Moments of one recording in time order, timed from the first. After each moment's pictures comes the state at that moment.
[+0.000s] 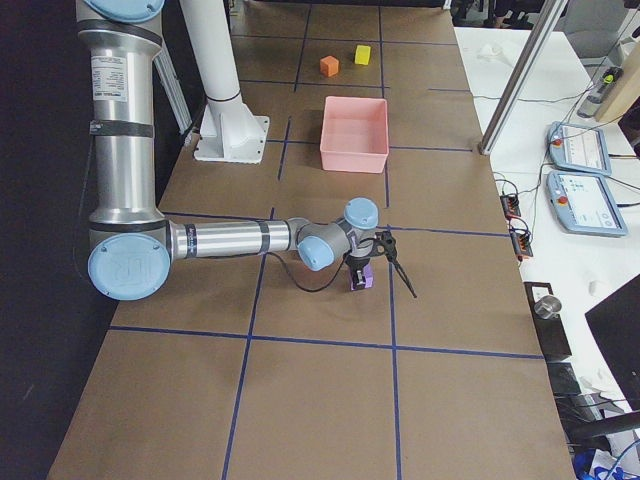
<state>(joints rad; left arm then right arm) -1.55 -1.38 -1.86 -1.36 -2.33 0.20 1.05 -1.55 1.61 -1.10 2.21 0.54</state>
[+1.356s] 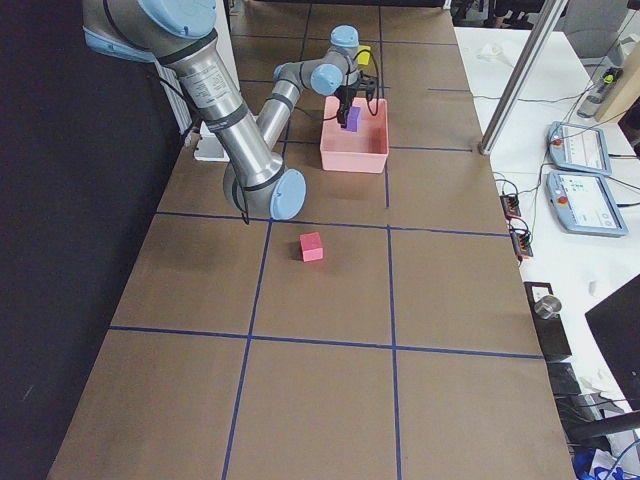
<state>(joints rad) -1.42 -1.53 -1.86 -1.57 -2.39 0.14 0.55 -0.84 1.80 -1.70 1.91 1.44</state>
